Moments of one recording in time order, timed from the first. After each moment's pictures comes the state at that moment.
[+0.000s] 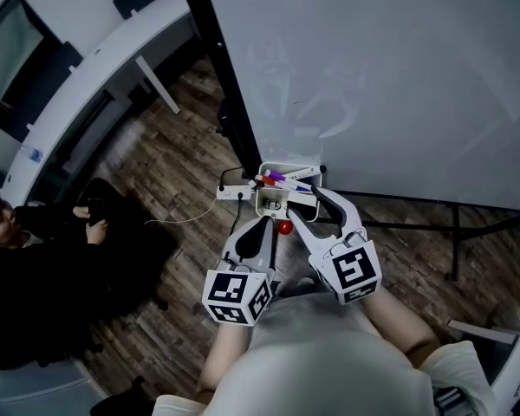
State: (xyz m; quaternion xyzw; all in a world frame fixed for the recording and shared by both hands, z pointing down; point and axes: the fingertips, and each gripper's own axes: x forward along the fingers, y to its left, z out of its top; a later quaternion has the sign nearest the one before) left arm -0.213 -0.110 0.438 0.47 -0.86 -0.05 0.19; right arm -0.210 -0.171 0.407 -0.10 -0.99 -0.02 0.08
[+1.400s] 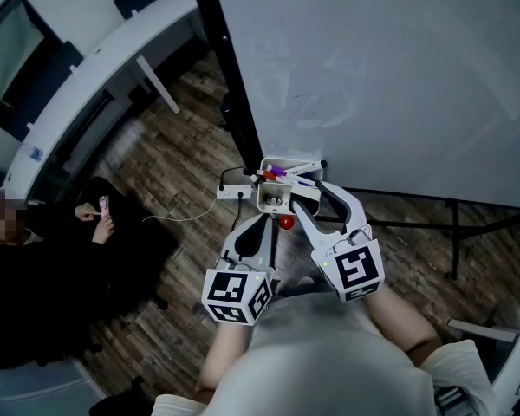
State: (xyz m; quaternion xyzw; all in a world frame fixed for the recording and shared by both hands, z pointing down) left arm -0.208 -0.103 0.432 0.47 -0.87 -0.04 0.18; right arm -0.204 -0.174 0.390 -0.08 -0.99 -0.05 0.06
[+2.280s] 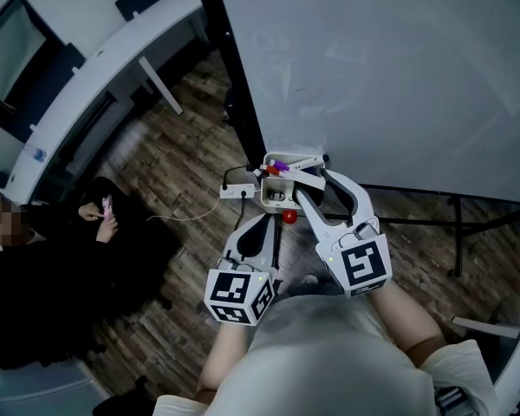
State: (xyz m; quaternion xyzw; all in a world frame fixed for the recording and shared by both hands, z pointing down) left arm -0.197 -0.095 0.427 0.47 -0.87 -0.03 0.17; right arm -0.200 -0.174 0.358 -0.06 -1.00 -0.07 0.01
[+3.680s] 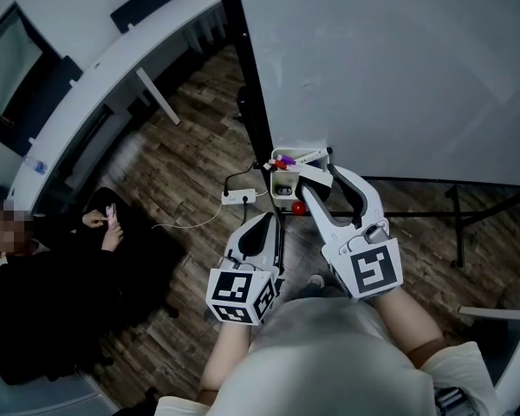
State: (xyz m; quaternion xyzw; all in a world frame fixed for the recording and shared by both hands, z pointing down) left arm -0.189 -0.069 0.406 0.49 -0.85 -0.03 0.16; right arm -0.175 -0.148 0.304 -0.02 -1.00 -0.07 -0.05
